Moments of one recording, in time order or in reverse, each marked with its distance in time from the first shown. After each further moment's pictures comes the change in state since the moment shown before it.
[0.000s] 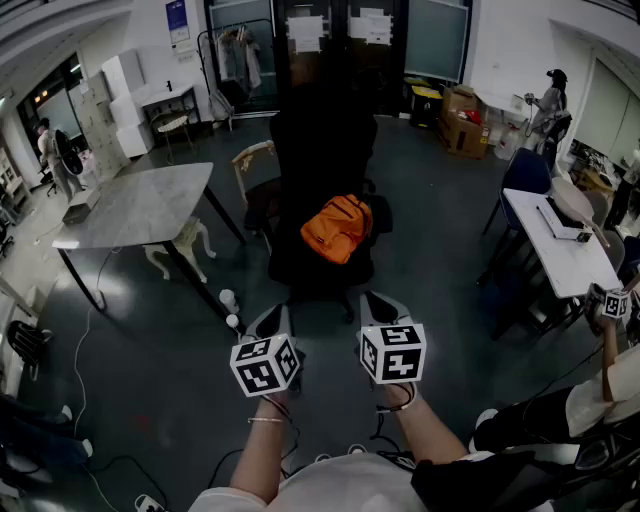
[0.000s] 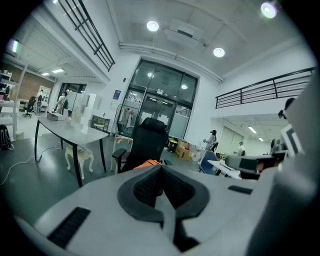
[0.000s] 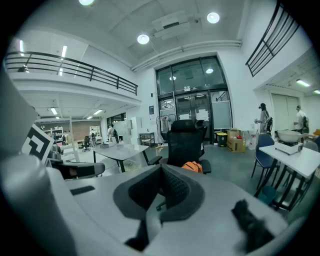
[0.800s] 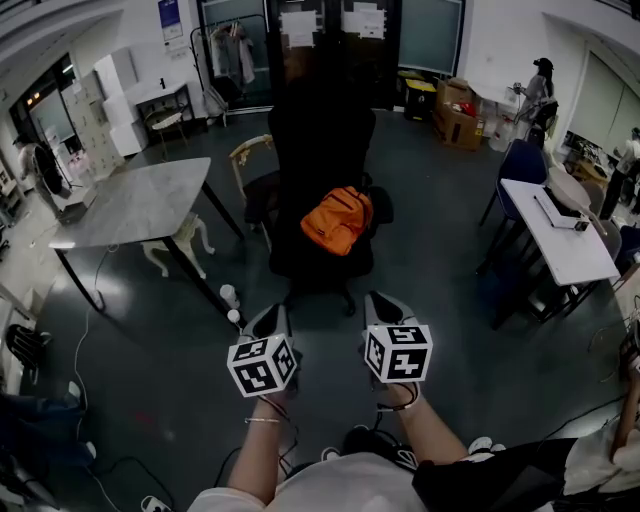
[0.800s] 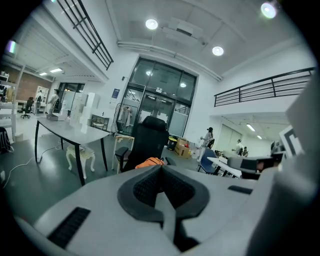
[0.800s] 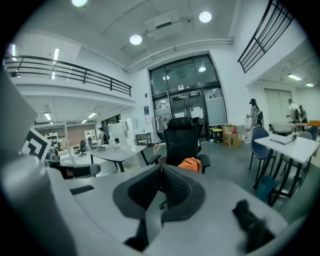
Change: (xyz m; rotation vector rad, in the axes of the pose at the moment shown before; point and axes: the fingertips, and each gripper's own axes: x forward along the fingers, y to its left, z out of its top) left arm -0.017 0.027 -0.007 0.020 0.016 -0.013; right arm -0.006 0.015 -0.020 0.074 0.000 -0.040
